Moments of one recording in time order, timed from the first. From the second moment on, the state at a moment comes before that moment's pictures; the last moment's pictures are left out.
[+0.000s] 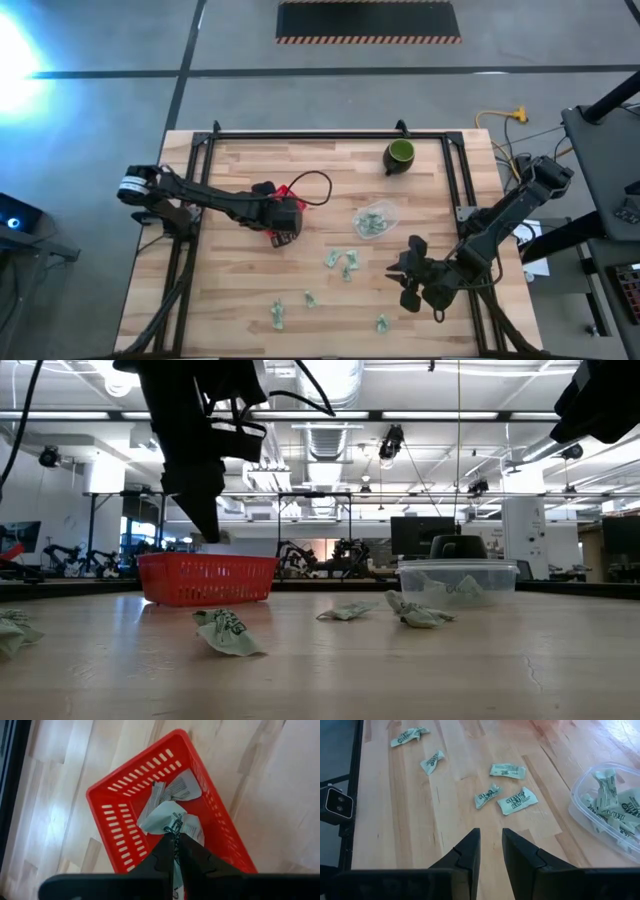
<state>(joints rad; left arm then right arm) -0.10 1.57 1.08 -0.86 -0.46 -0.39 0.77 1.34 0.84 -0.49 0.61 0.95</state>
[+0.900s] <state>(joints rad) -0.13 1.52 1.15 -0.98 -0.30 -0.50 0.77 1.34 0.84 -0.45 0.60 0.85</state>
